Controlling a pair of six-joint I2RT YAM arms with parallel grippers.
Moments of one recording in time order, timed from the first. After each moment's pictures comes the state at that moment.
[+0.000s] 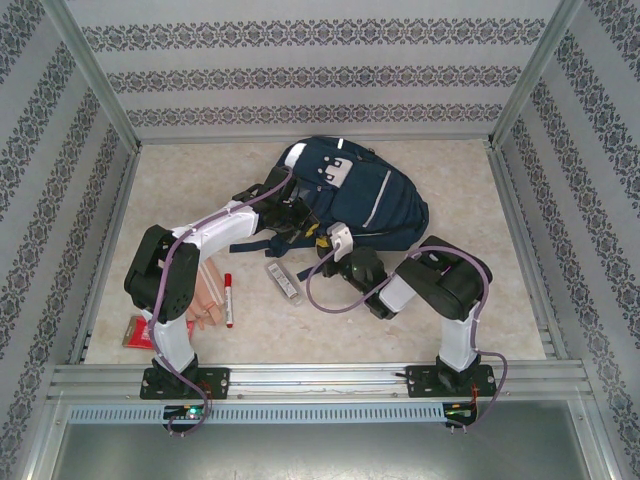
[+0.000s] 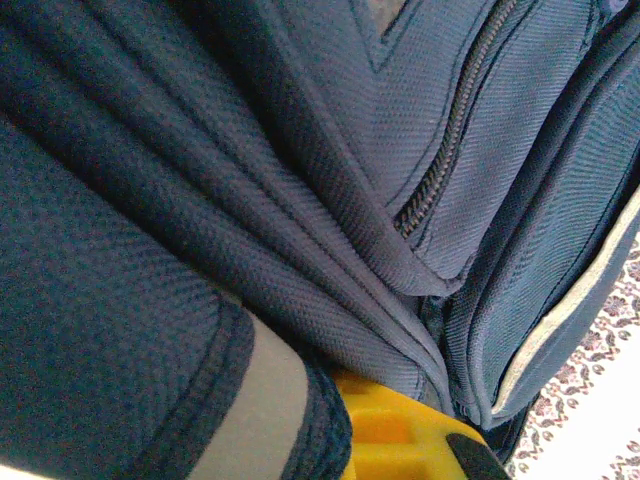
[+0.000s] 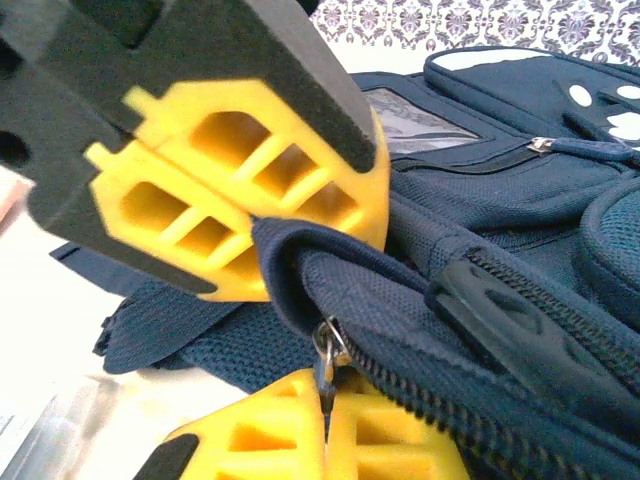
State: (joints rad) left arm -0.49 1.84 1.32 -0.41 0.37 -1.32; right arm 0.74 1.91 0.50 1.22 0.05 0.10
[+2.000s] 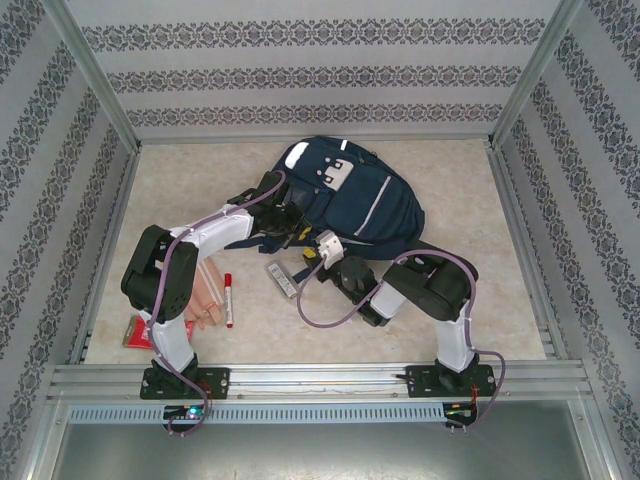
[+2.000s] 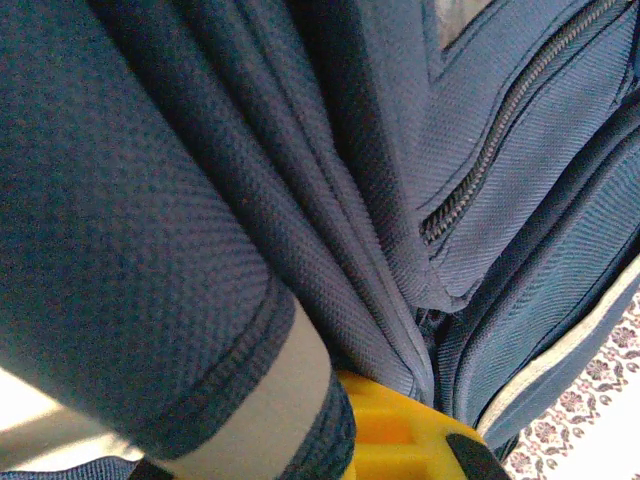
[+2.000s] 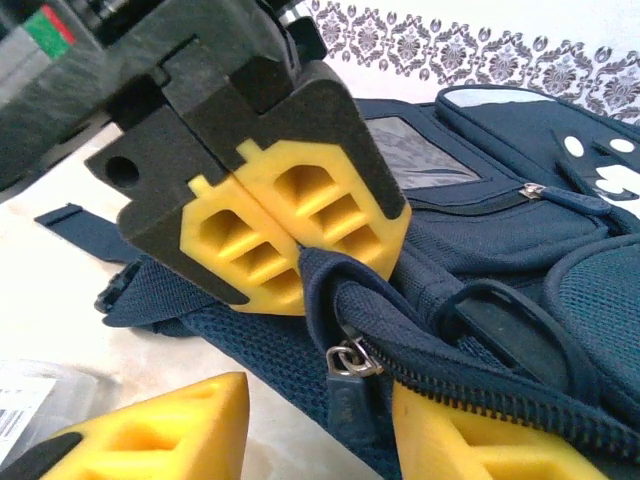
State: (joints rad) left arm -0.46 1.83 1.25 -0.38 0.37 -1.34; right arm 0.83 1.99 0.53 1.29 0.23 -0.02
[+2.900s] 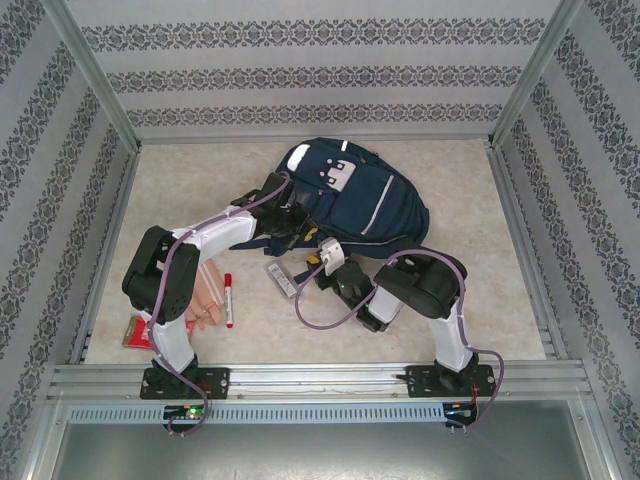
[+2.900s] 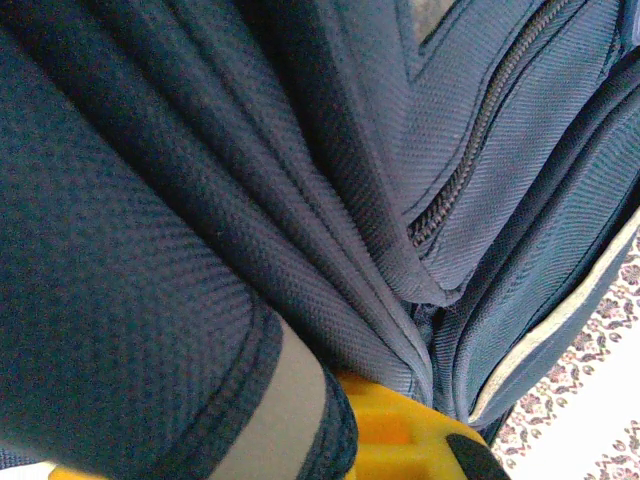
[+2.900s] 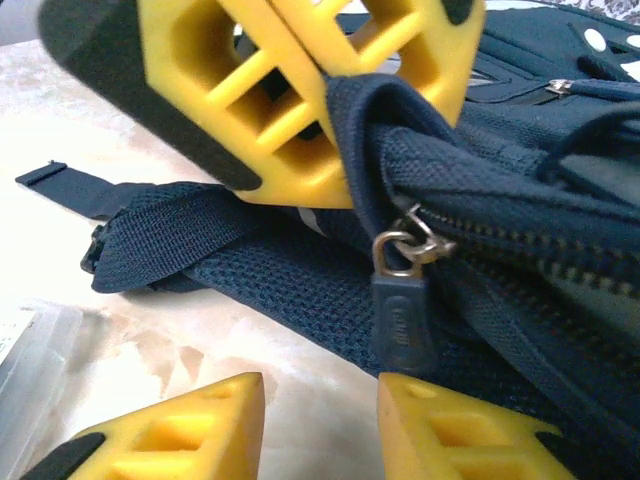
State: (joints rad) left arm -0.48 1.83 1.25 -0.35 0.40 -1.37; right arm 0.86 2.04 0.51 1.29 0.29 0.08
